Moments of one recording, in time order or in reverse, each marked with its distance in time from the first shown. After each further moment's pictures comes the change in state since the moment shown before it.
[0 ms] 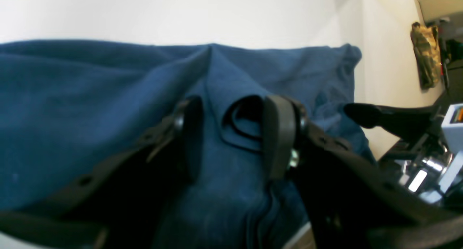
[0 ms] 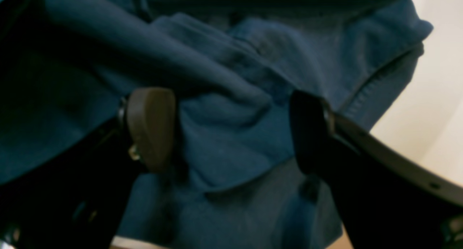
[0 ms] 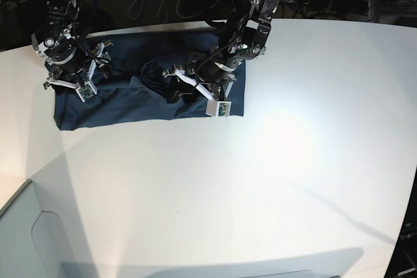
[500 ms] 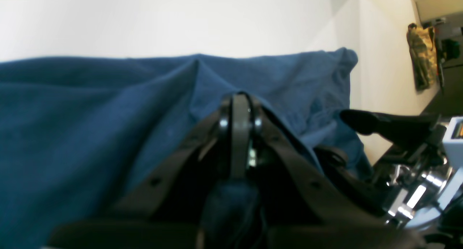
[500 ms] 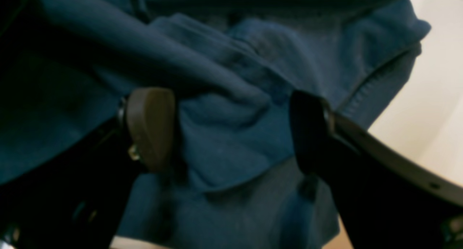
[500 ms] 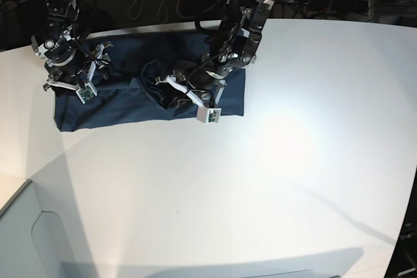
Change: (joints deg) left arm -3.4 2.7 0.2 -4.9 0.0 -0.2 0.2; right arm 0.6 0.6 -0.2 -0.1 -0.2 0.0 -0.5
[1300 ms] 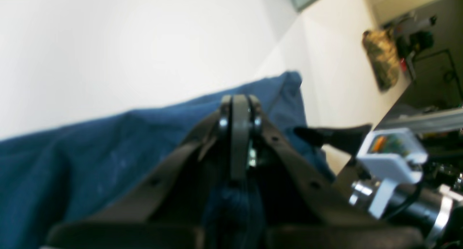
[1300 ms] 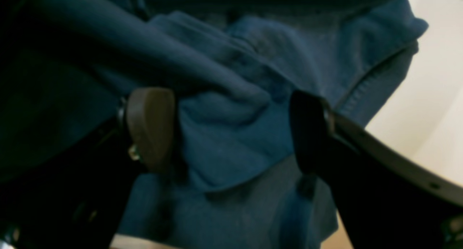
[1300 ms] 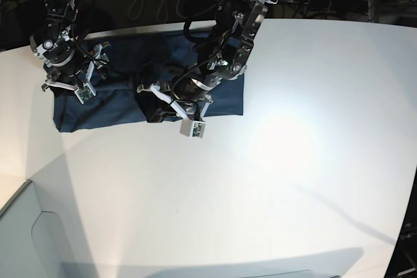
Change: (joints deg) left arm -3.7 1.6 4.3 2.9 0.2 0.2 0.2; right arm 0.0 0.4 0.0 -0.1 0.0 0.0 0.0
